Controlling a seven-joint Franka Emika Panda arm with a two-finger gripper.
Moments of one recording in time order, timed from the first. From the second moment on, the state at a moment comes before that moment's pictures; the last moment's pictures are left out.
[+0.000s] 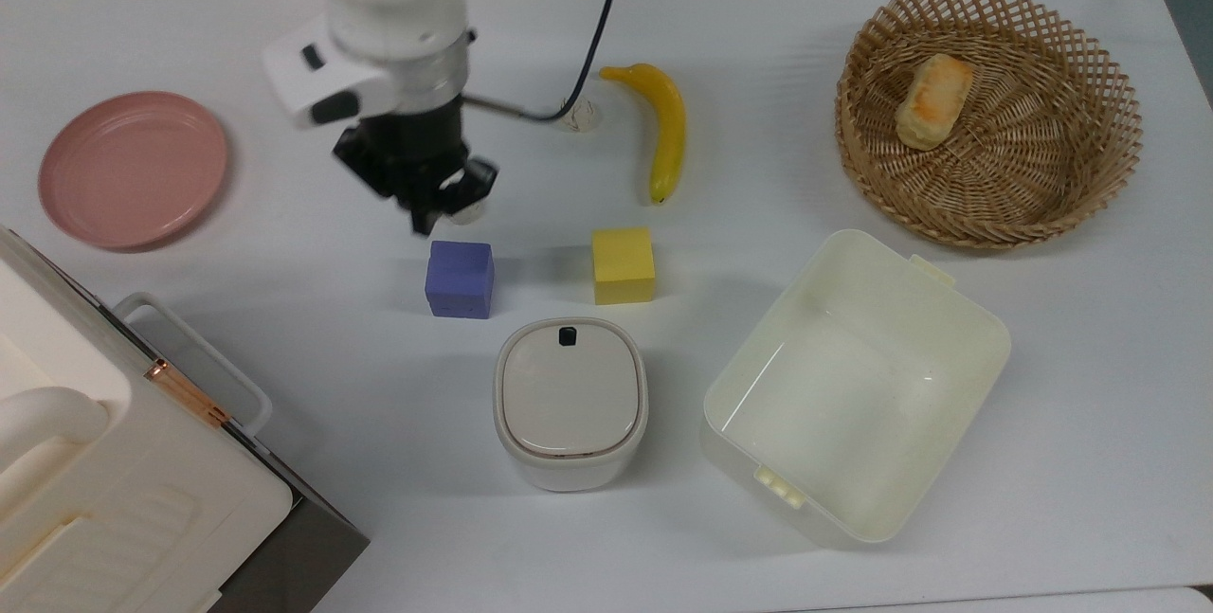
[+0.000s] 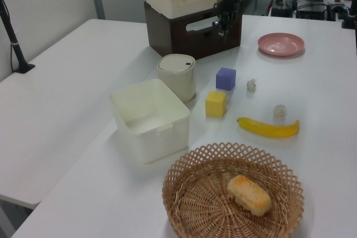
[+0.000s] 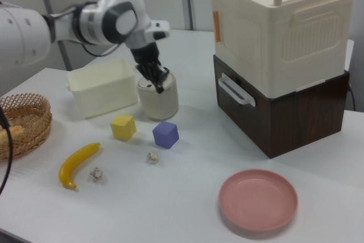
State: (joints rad) arm 0.01 0.35 -0.02 -1.48 -0.10 1.98 0.23
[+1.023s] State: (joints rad) arm 0.04 0.07 -0.03 -1.53 -0.09 1.59 -0.04
